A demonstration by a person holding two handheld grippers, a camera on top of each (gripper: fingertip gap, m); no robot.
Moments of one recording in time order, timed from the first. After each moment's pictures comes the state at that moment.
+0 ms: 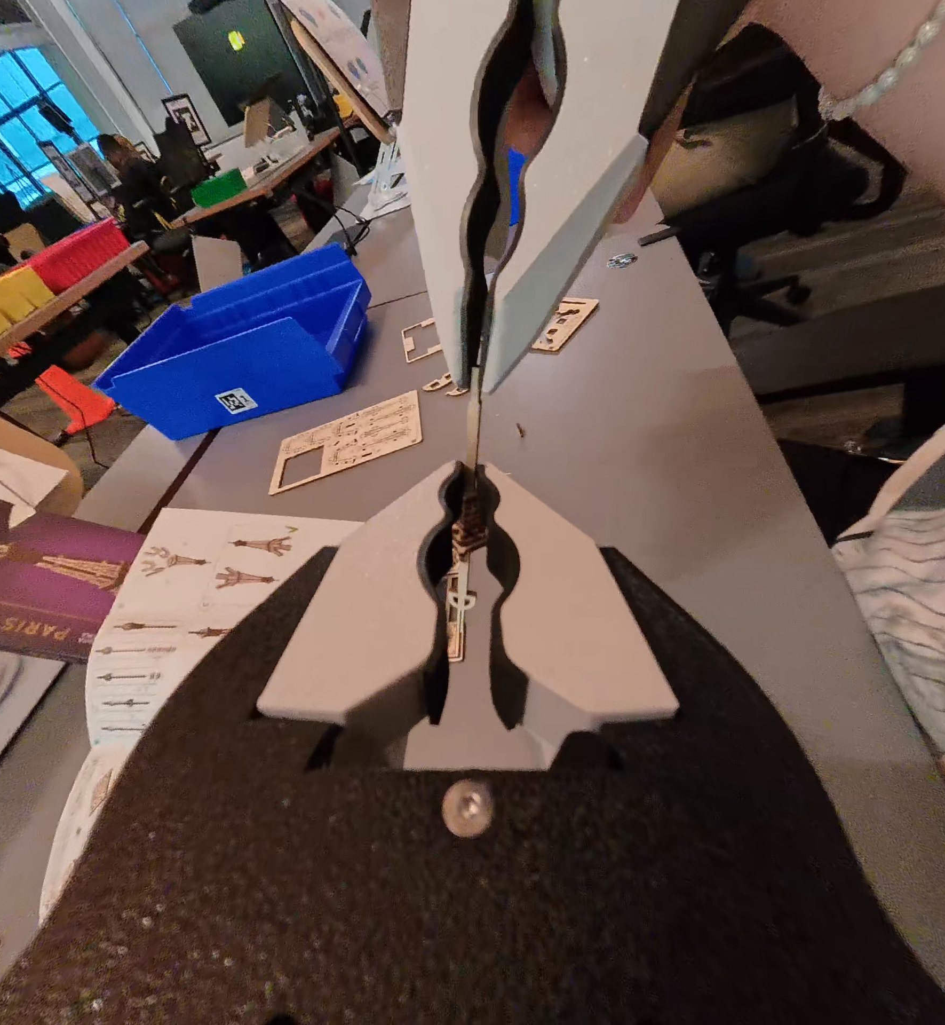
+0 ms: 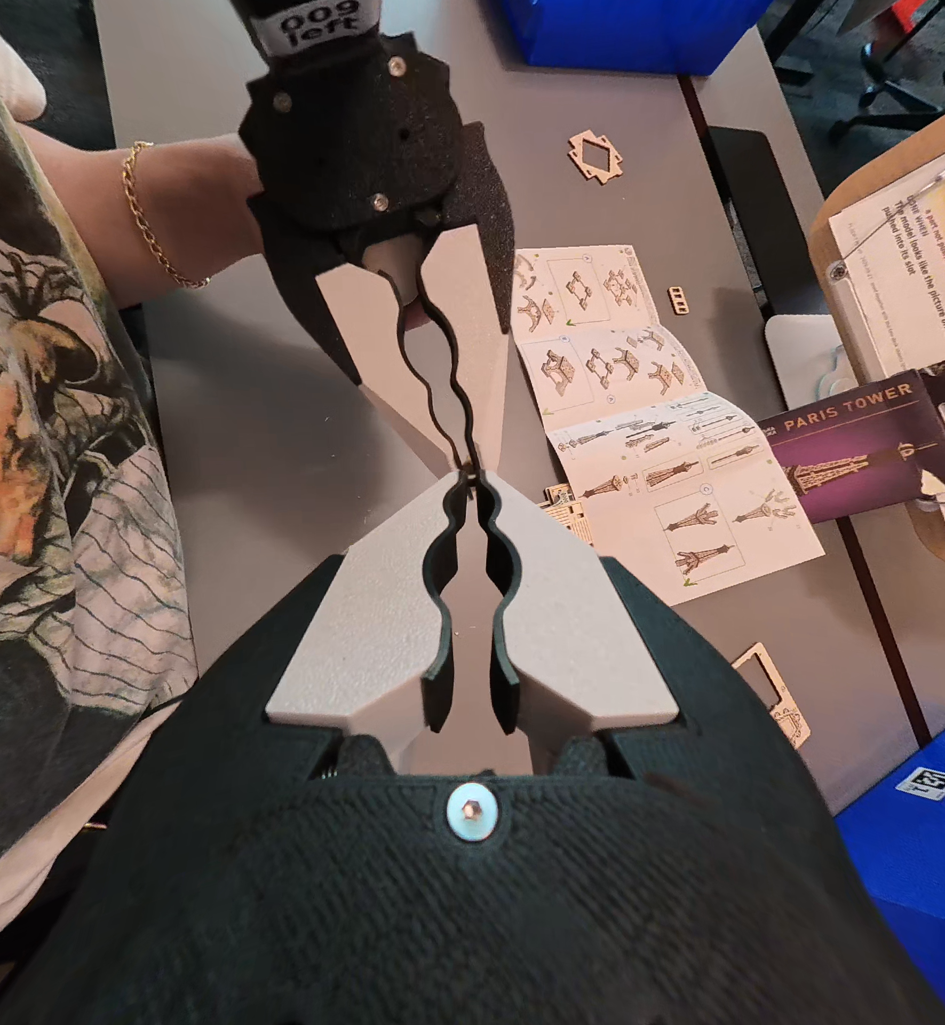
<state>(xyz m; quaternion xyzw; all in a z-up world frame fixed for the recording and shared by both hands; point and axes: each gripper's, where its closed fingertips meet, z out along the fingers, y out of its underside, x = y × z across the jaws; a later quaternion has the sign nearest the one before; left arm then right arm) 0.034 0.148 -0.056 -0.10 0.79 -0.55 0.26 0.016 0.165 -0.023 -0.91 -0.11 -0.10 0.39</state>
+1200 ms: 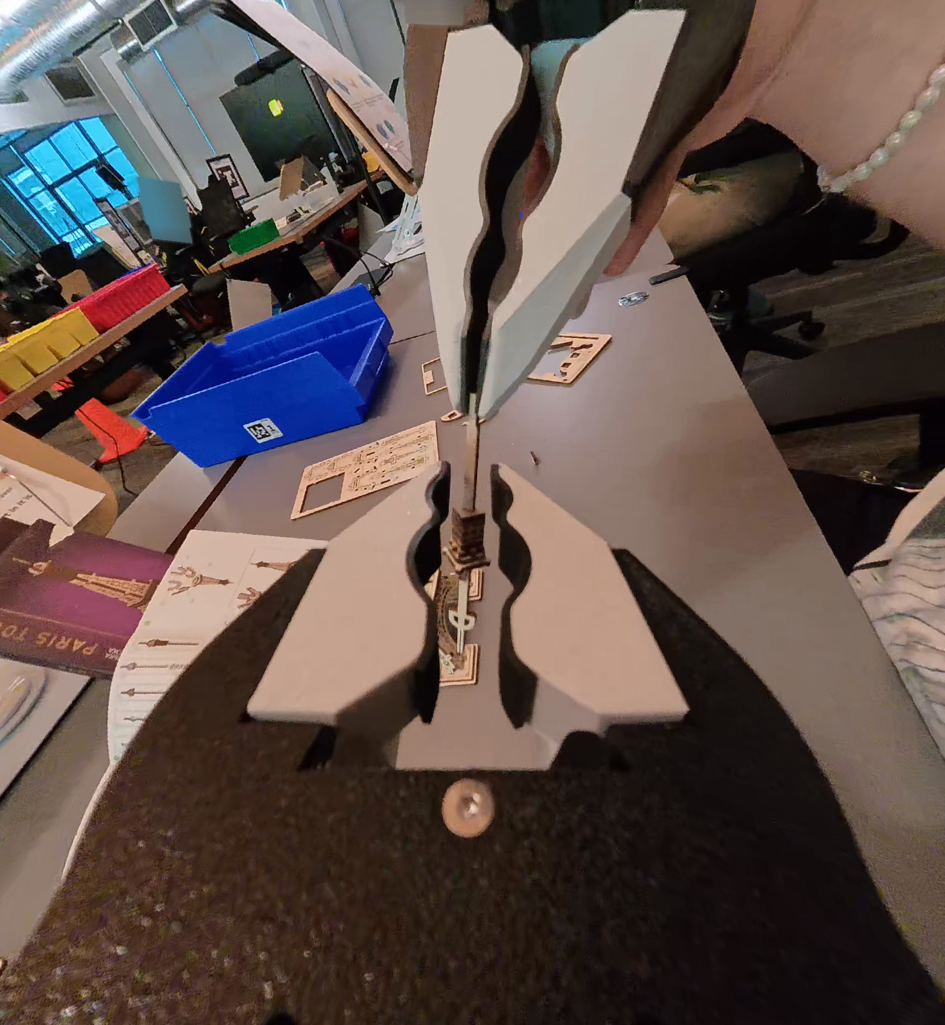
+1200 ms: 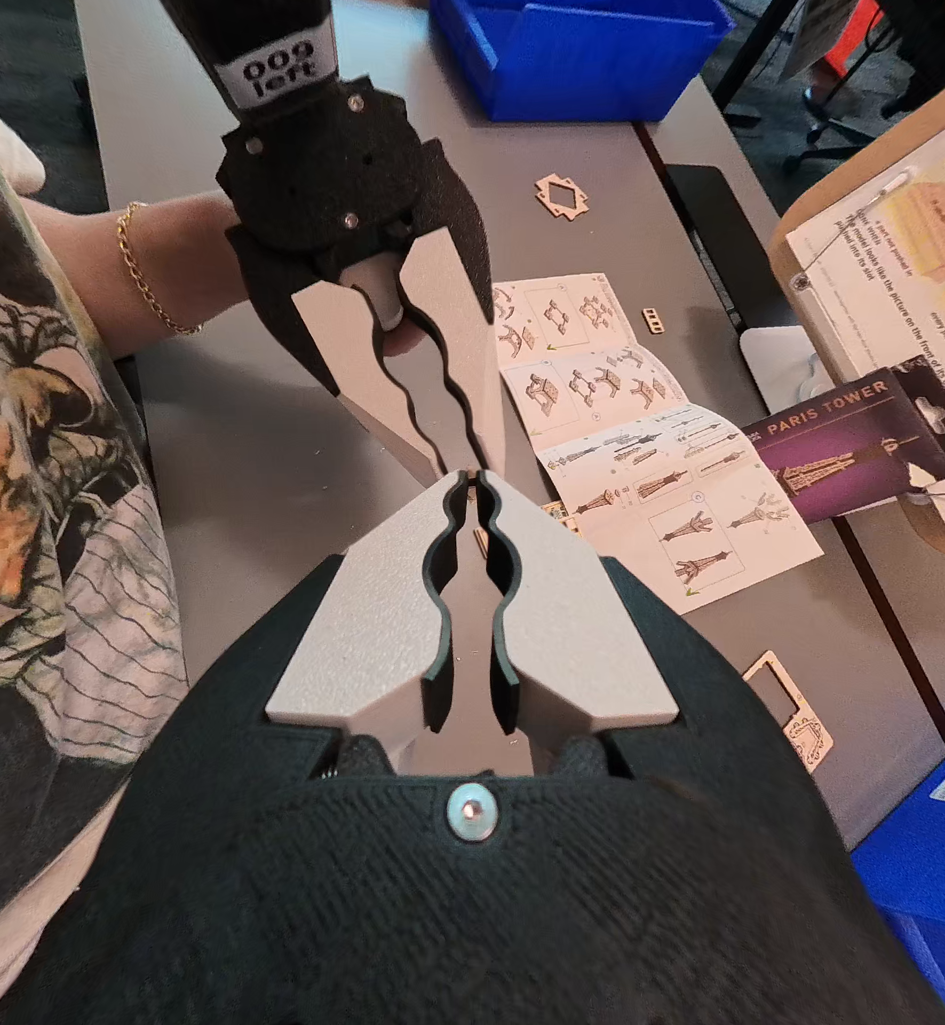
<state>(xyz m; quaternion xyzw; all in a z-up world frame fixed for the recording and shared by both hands) 0.034 0.152 -0.044 -0.10 0.77 -0.57 0.28 0.020 0.167 -0.019 -0.90 -0.08 -0.10 0.43</state>
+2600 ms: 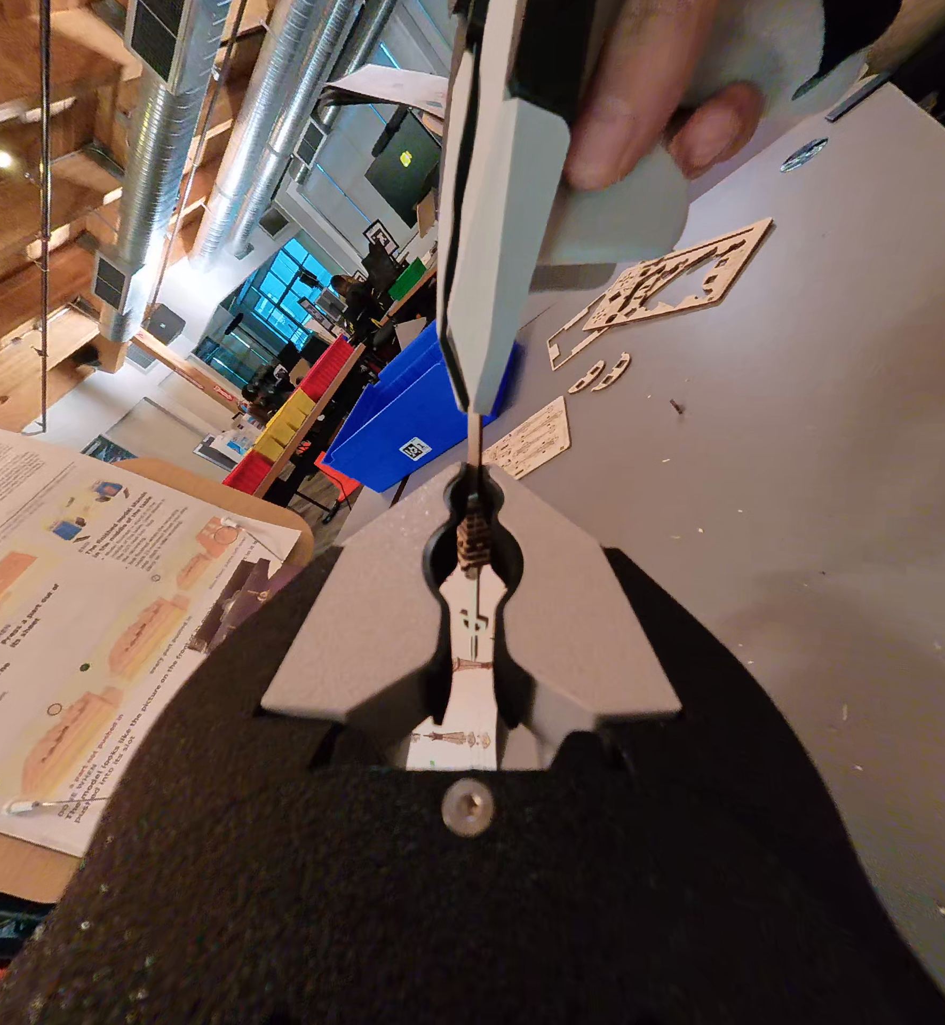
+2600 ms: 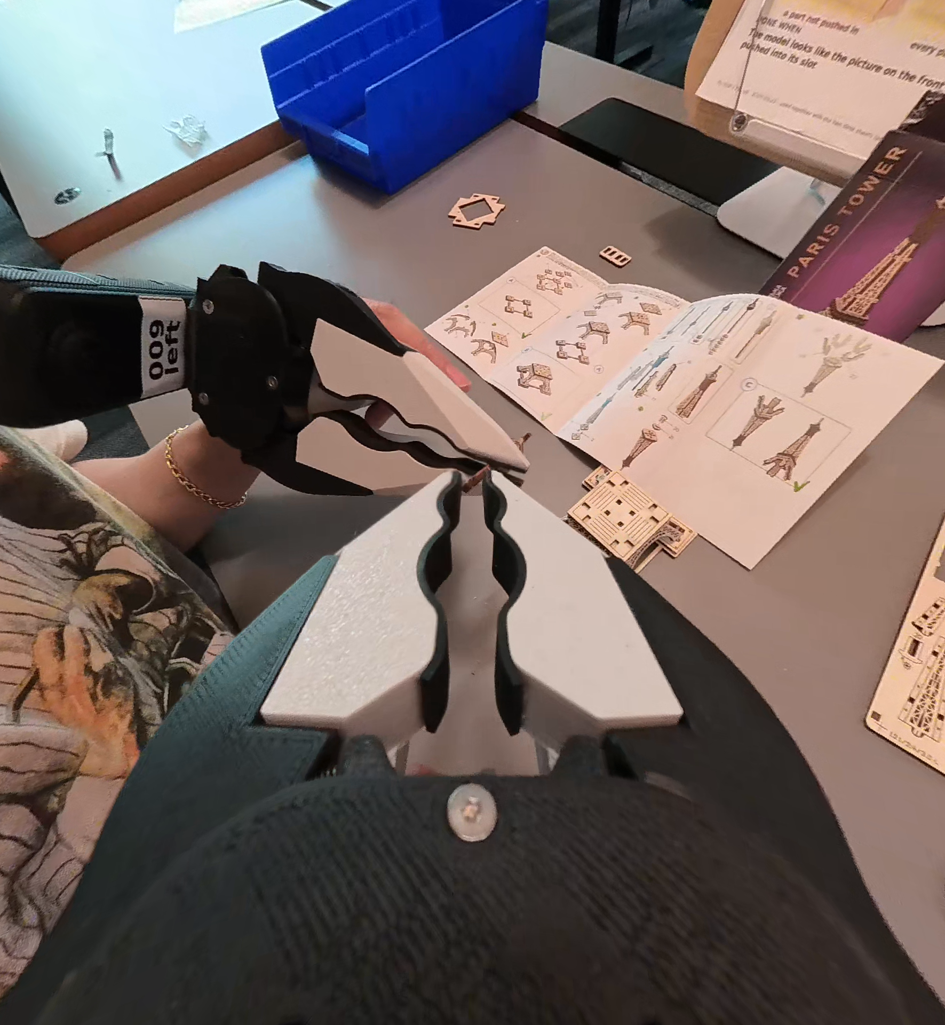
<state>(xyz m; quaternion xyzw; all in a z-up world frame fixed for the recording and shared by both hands) 0.058 0.157 -0.050 -0.02 0.73 -0.48 0.48 0.035 0.163 -0.031 -0.86 0.16 -0.02 0.49</state>
